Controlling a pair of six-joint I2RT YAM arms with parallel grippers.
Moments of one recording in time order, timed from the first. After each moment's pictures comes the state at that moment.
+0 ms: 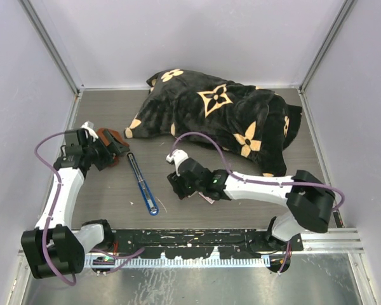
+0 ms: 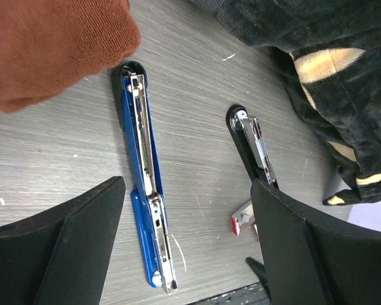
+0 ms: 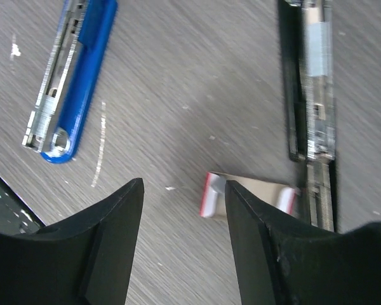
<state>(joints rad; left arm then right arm) 0.13 1.08 0.80 -0.51 0.41 -0.58 1.06 1.48 0.89 -0.16 0.13 0.26</state>
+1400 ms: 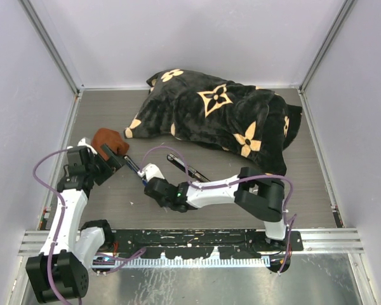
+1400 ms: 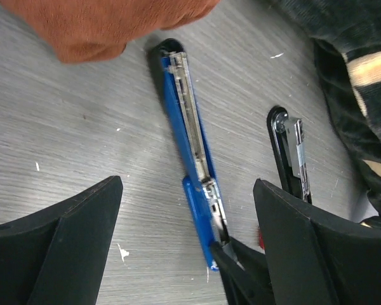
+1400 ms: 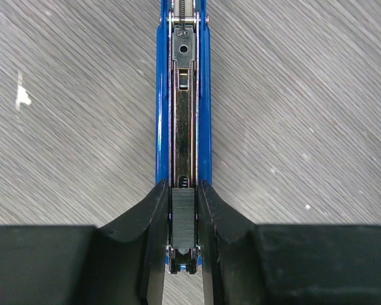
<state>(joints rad) 0.14 0.85 0.61 -0.49 0.26 -0.60 1.29 1.93 1.18 -0.09 0.41 0.39</state>
